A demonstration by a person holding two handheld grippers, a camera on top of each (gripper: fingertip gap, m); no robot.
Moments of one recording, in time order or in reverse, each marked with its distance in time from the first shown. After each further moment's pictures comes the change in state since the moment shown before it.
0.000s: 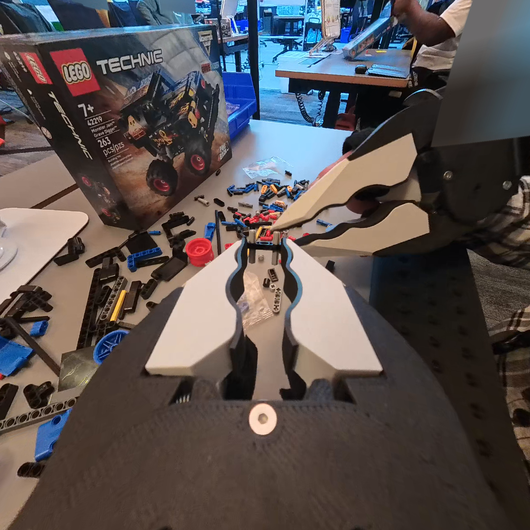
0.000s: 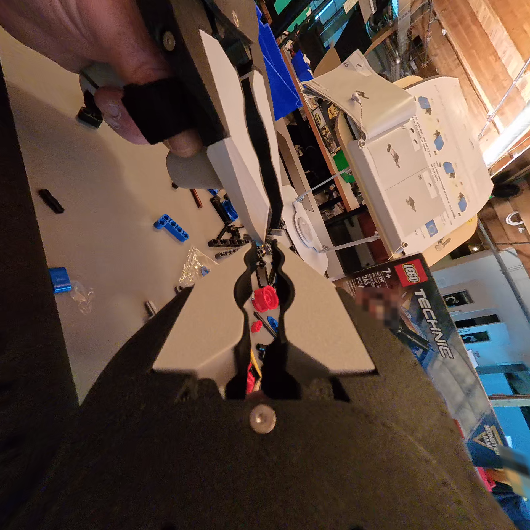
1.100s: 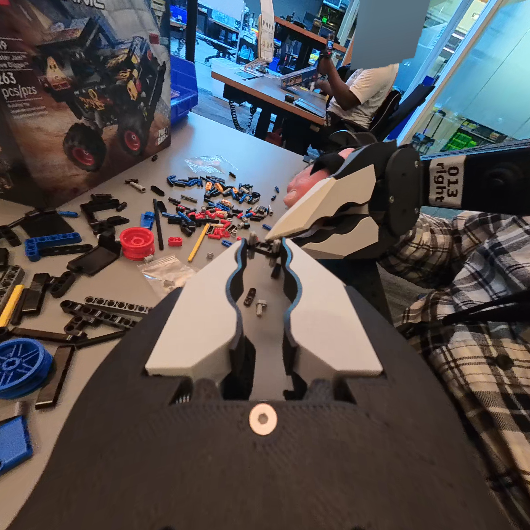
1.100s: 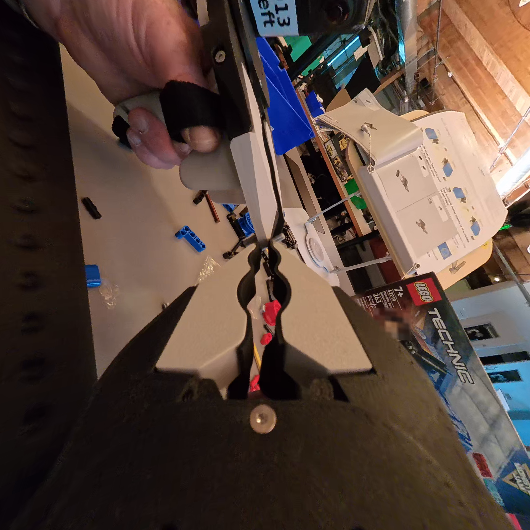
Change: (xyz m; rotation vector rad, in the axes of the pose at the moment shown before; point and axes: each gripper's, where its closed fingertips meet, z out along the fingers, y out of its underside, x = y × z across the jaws) left arm 0.018 0.001 -0.003 0.027 0.271 -0.250; right arm -0.003 -0.005 -0.008 0.106 -0.058 -0.001
